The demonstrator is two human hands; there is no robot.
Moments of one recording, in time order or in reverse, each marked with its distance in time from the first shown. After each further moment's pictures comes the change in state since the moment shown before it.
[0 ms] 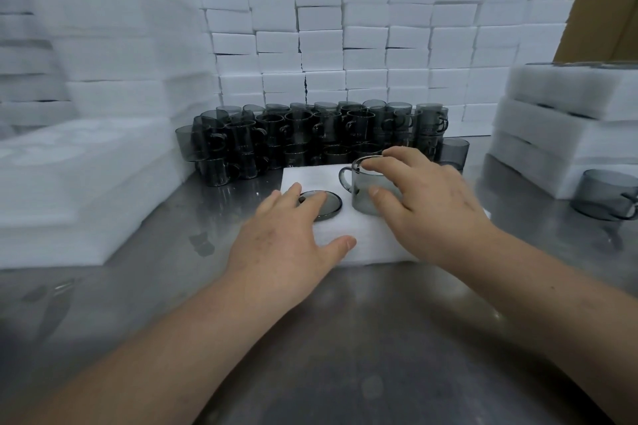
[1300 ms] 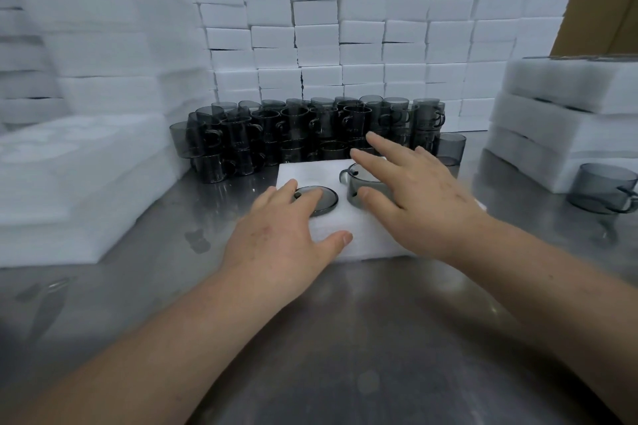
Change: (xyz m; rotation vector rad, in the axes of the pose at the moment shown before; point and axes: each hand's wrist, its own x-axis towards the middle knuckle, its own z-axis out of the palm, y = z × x) left_hand 0.000 0.000 0.001 0.006 0.026 0.000; right_hand 0.003 0.003 0.001 0.013 -0.079 -0.101
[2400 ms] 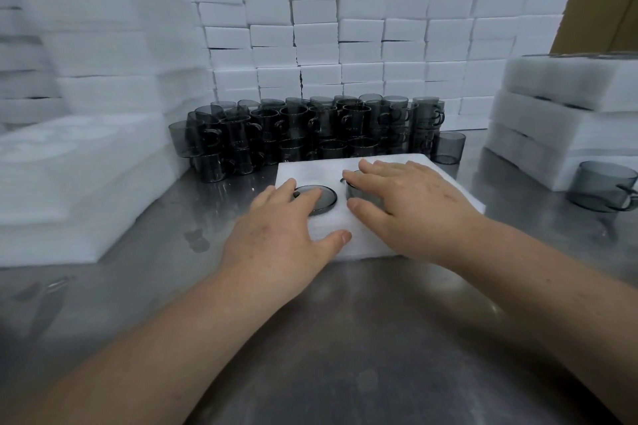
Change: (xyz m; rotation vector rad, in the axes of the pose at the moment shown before) left_hand 0.000 0.000 0.001 0.004 0.032 0.009; right_hand 0.000 -0.004 0.002 -0.051 -0.152 0.004
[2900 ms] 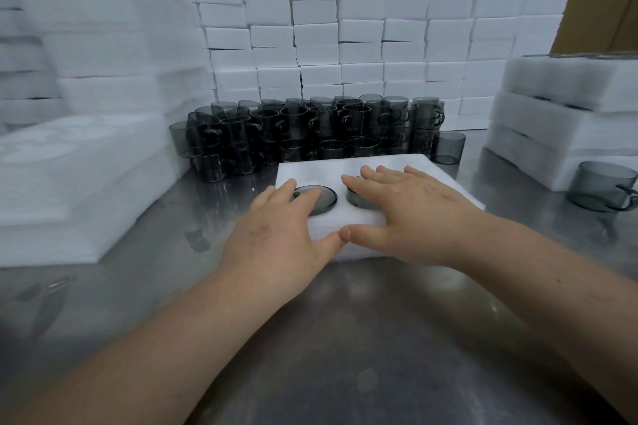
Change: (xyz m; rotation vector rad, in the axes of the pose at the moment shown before) left_hand 0.000 0.001 -0.003 0.036 -0.048 -0.005; right_hand -0.004 -0.001 -0.005 -0.064 -0.150 -0.035
